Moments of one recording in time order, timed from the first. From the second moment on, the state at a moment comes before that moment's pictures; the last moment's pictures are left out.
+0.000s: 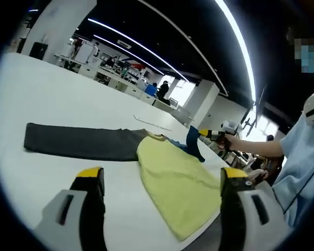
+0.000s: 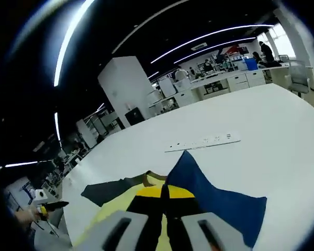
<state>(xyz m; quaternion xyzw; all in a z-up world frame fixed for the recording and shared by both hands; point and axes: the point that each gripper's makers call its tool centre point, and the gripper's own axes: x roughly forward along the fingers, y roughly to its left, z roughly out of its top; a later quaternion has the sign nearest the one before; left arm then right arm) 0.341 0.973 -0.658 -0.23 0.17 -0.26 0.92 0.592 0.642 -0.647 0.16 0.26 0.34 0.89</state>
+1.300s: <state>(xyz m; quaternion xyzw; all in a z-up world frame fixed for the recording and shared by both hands) 0.333 0.985 -0.664 -0.23 0.18 -0.25 0.92 0.557 0.847 -0.656 0.14 0.29 0.49 0.81</state>
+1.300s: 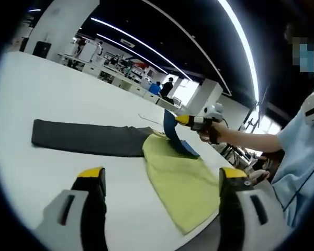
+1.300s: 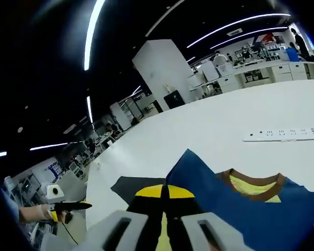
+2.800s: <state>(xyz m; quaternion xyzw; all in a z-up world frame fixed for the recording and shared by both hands) 0.336 0.986 -0.657 -0.23 0.16 -0.25 0.93 0.538 0.872 -0.739 0.06 0.34 0.50 0.80</state>
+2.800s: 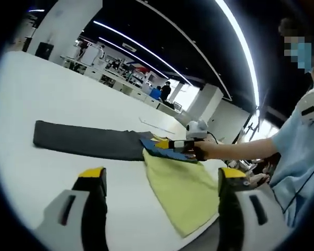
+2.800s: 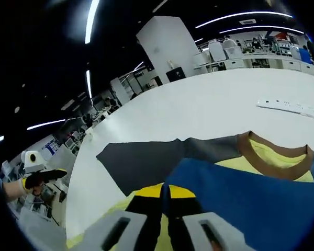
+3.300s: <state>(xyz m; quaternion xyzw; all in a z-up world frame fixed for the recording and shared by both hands) 0.355 0.976 -0.648 -0.23 0.15 -0.27 0.92 0.539 0.823 -0.720 0.04 0.30 0.51 0.81</state>
